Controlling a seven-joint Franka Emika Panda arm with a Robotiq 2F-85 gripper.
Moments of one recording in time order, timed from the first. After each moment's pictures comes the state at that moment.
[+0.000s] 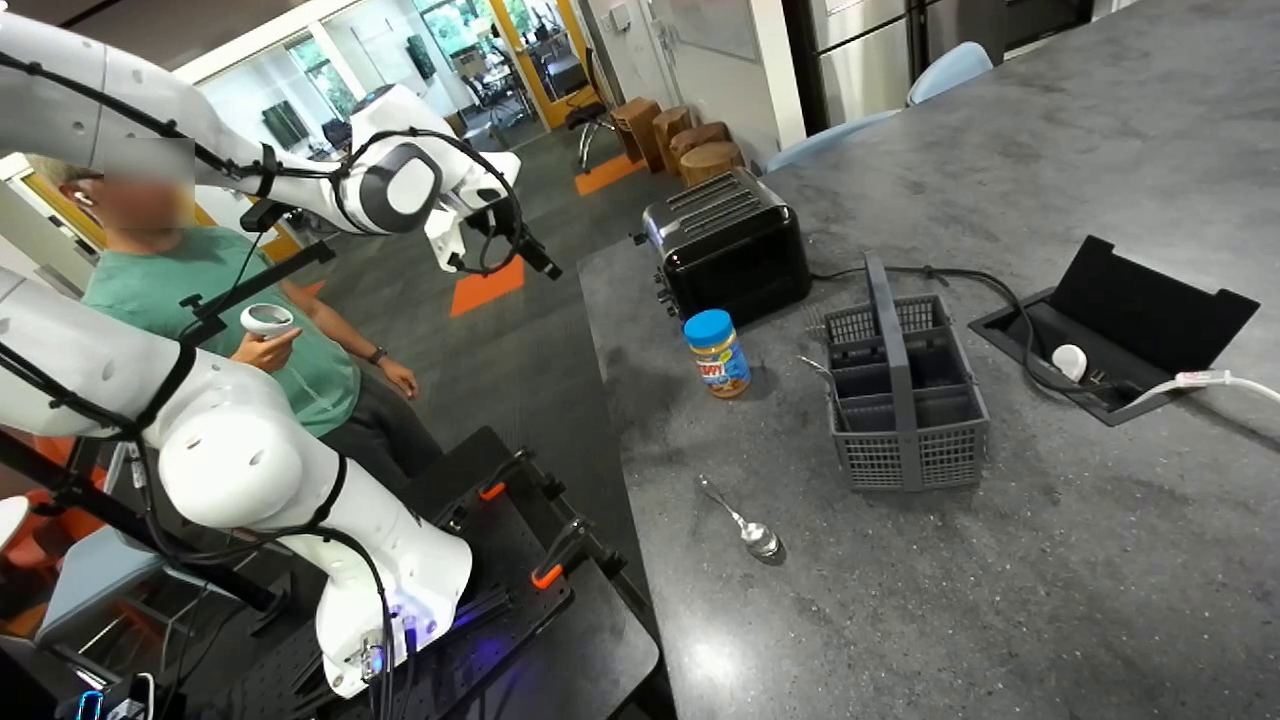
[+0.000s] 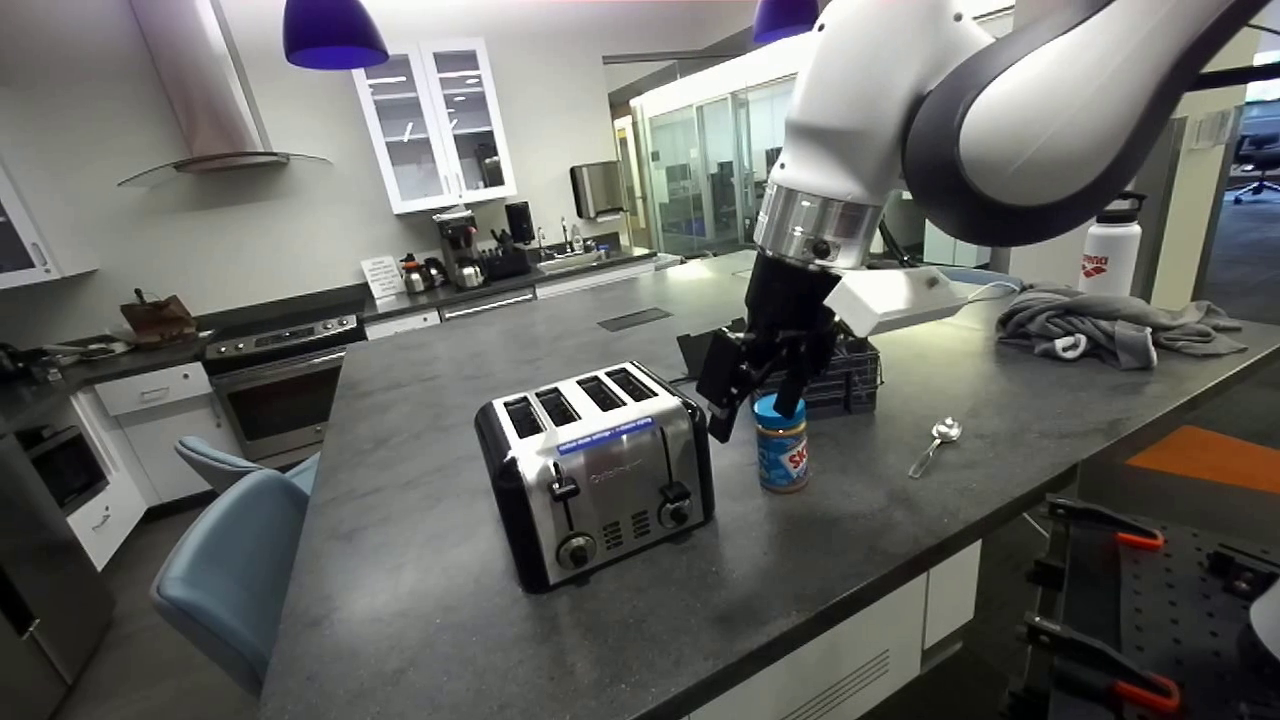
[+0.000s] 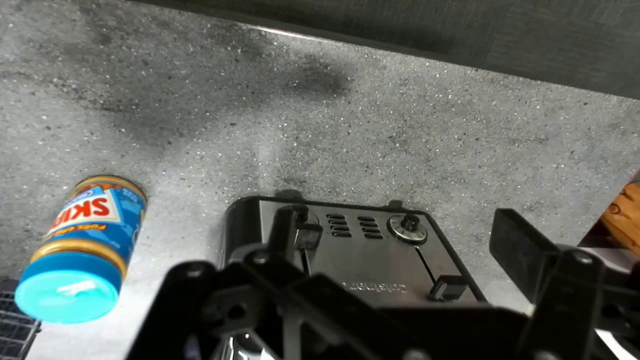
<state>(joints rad) 0.08 -0.29 0.34 -2.68 0.16 2.74 0.52</state>
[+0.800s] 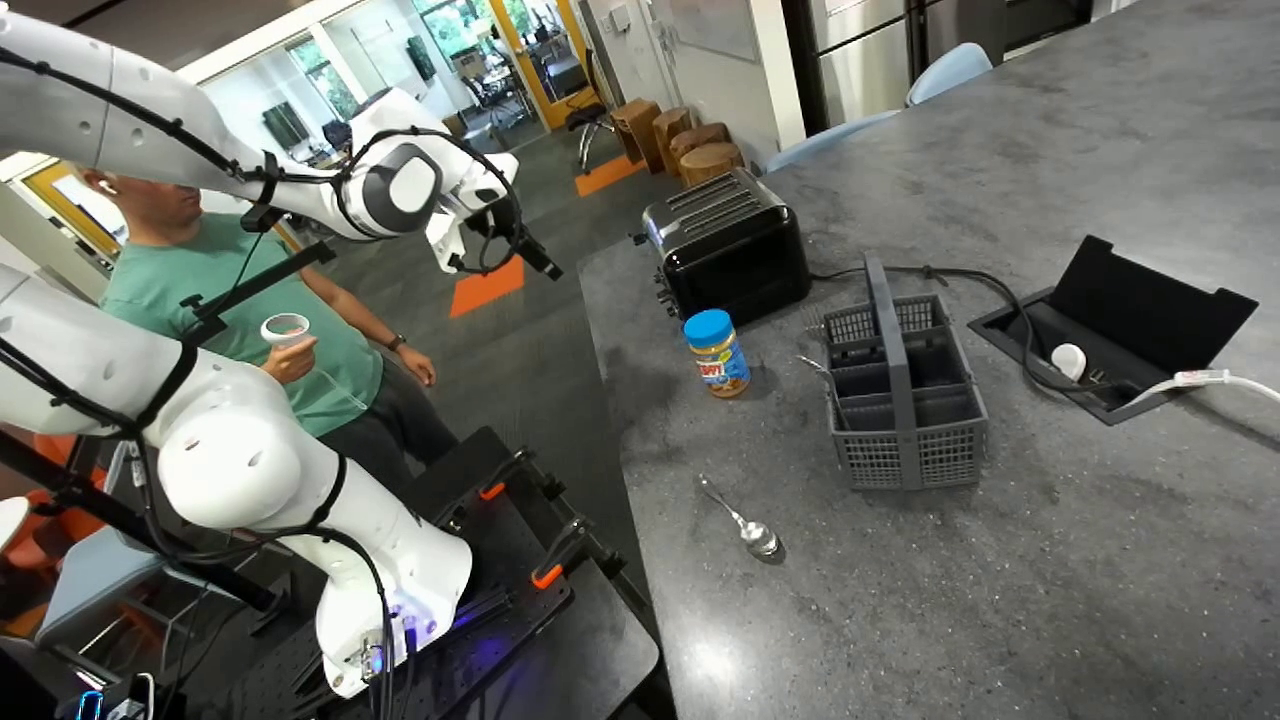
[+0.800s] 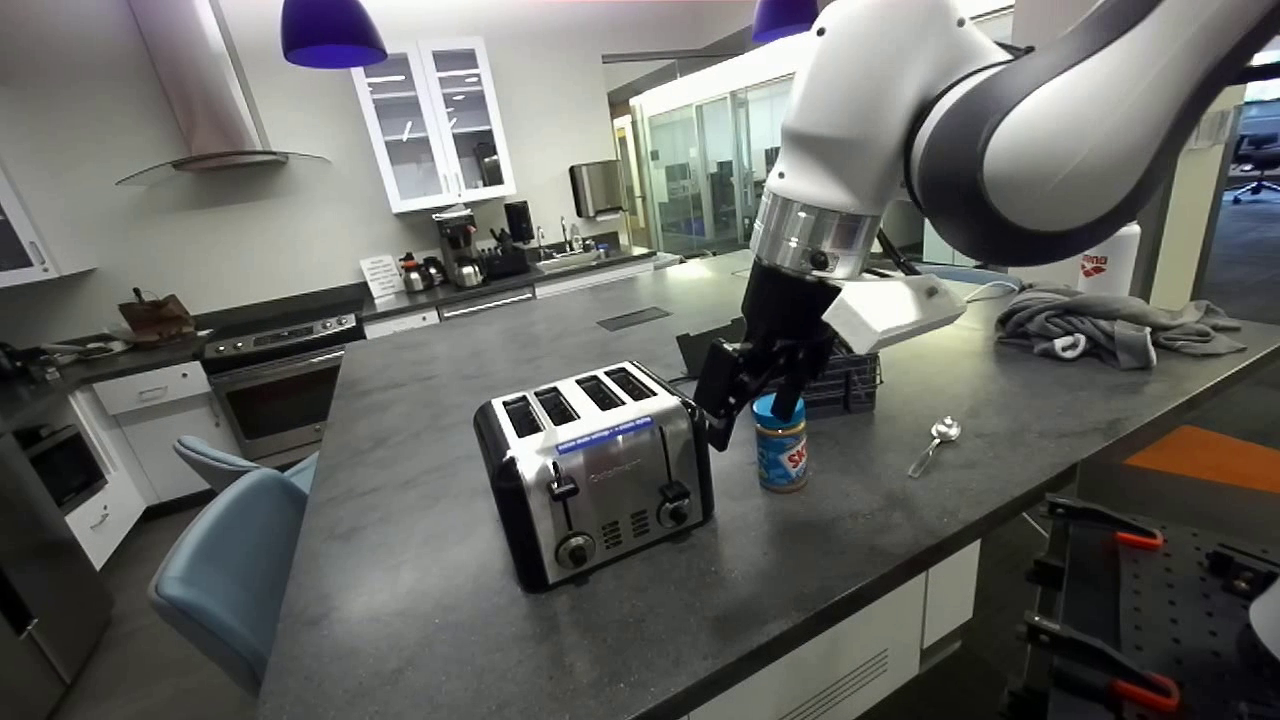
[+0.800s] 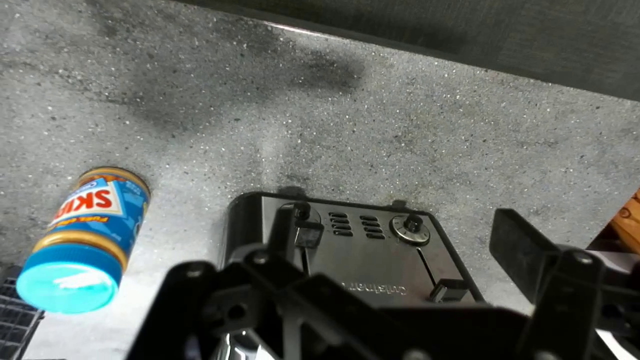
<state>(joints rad) 0.07 -0.28 0.37 -2.68 0.06 2.76 0.60</state>
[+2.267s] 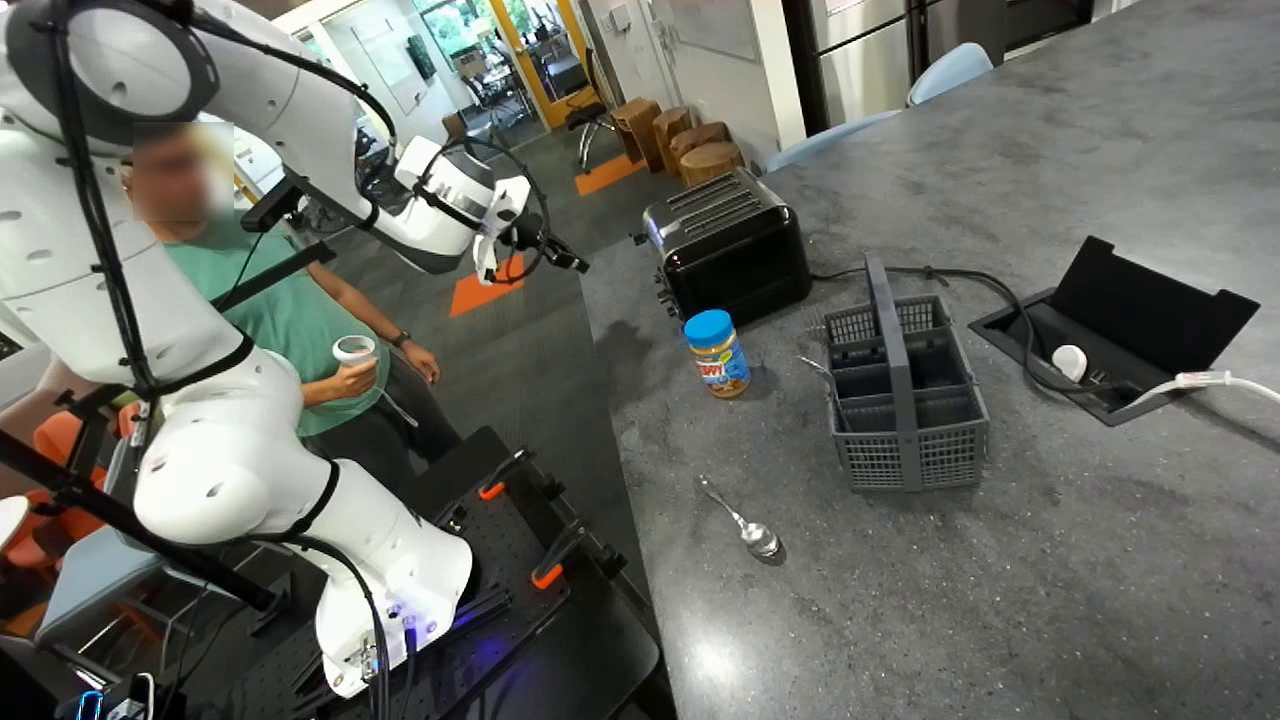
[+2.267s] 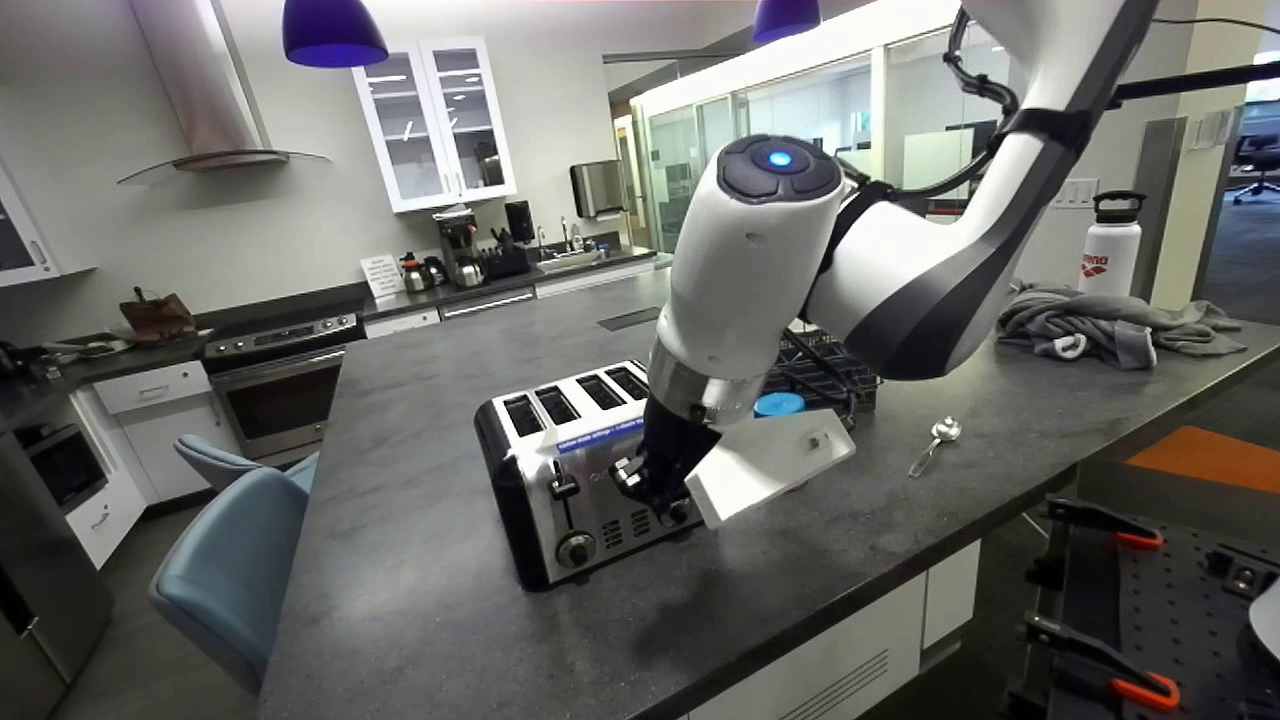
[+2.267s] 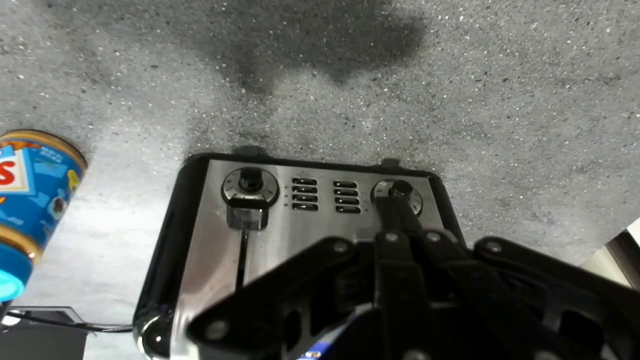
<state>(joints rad) -0.22 0.19 0.70 -2.36 -1.10 2.68 1.72</state>
